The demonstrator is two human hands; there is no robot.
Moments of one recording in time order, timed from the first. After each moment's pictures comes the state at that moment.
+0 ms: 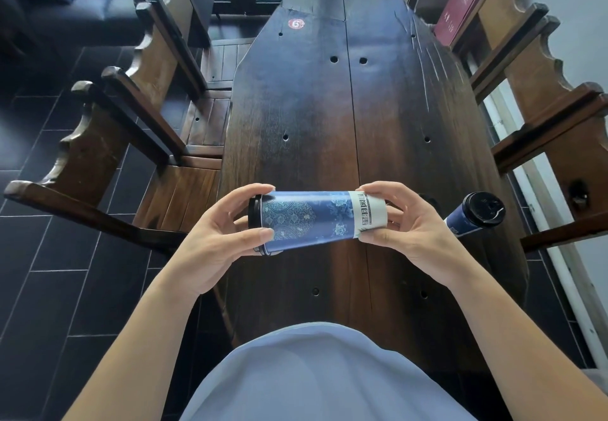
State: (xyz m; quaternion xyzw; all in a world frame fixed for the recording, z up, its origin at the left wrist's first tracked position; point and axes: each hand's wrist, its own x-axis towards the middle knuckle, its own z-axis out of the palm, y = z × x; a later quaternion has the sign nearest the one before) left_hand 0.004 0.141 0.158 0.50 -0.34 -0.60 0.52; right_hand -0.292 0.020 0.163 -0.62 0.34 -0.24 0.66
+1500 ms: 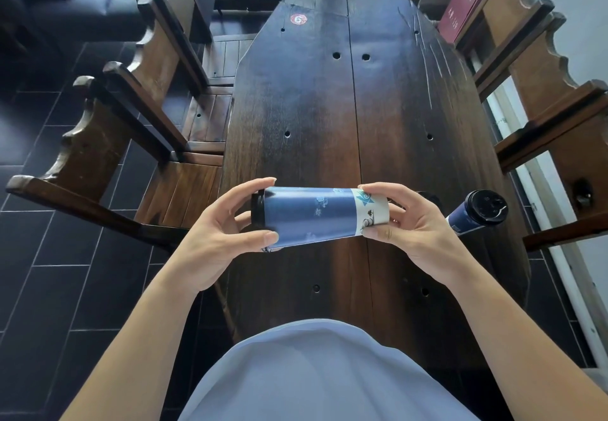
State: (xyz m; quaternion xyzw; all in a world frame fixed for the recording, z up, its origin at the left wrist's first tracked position) left_hand 0.004 0.144 0.157 0.51 -0.37 -0.58 0.52; right_hand -0.292 0.024 0.161 -0.59 0.34 -0.26 0.68
